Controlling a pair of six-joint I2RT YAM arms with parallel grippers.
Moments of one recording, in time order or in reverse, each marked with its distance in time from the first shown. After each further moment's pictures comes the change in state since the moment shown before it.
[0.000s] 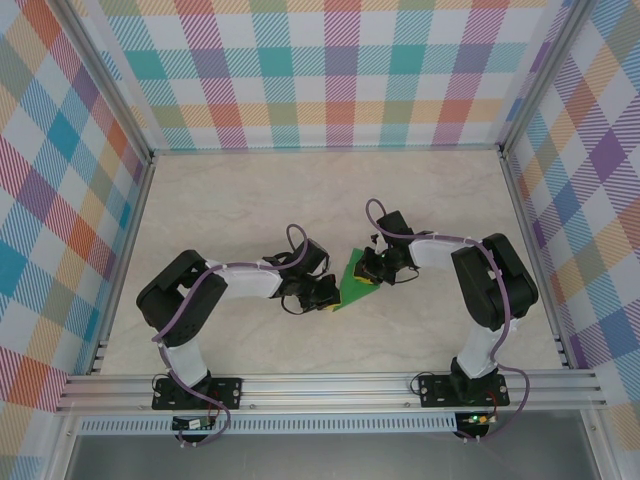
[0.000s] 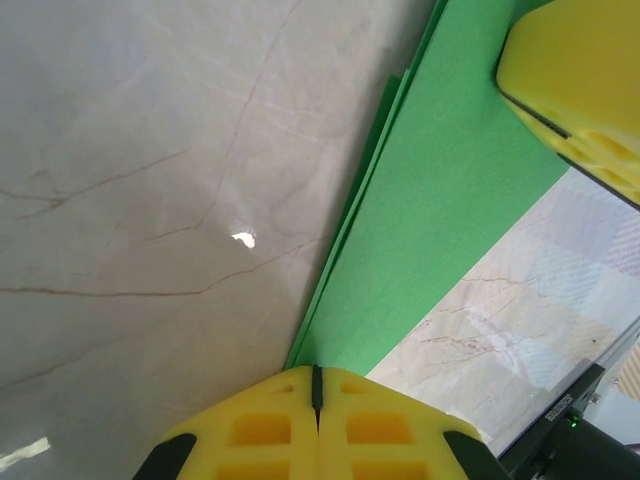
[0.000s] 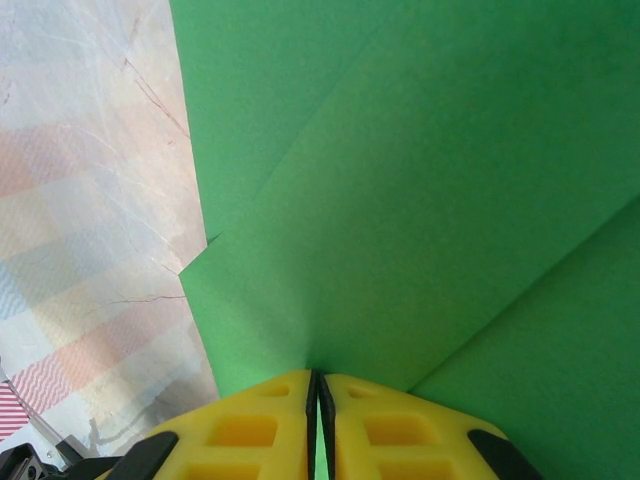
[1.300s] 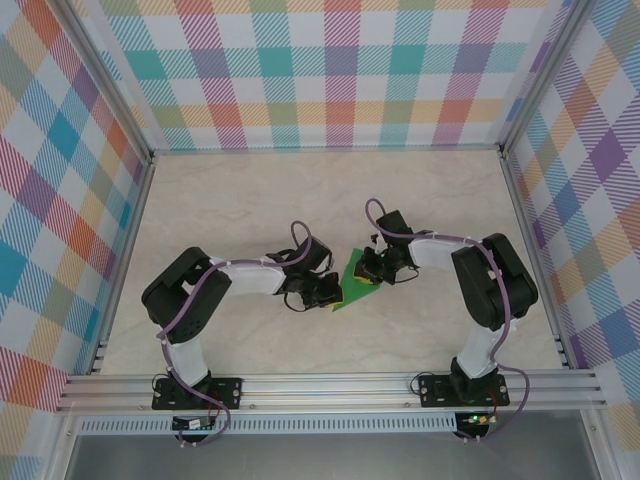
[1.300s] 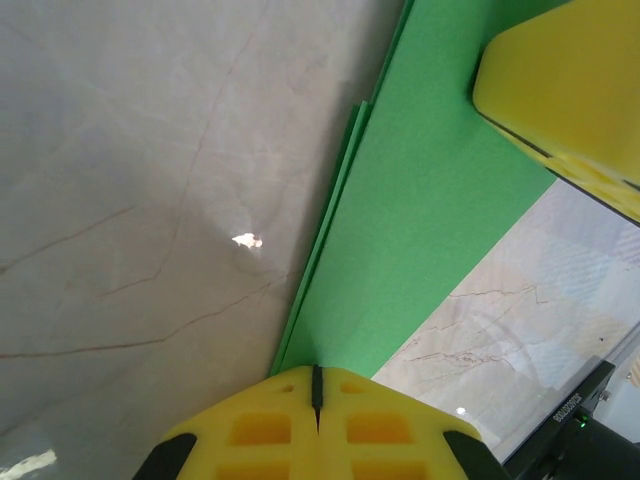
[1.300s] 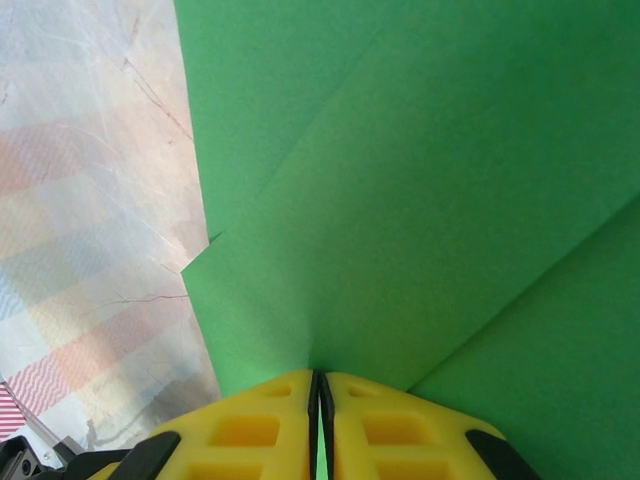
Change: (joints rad) left arm 0.002 0.034 0.045 -0.016 0.001 0.042; right arm 0.002 -0.006 0.008 -0.015 0.007 -0.005
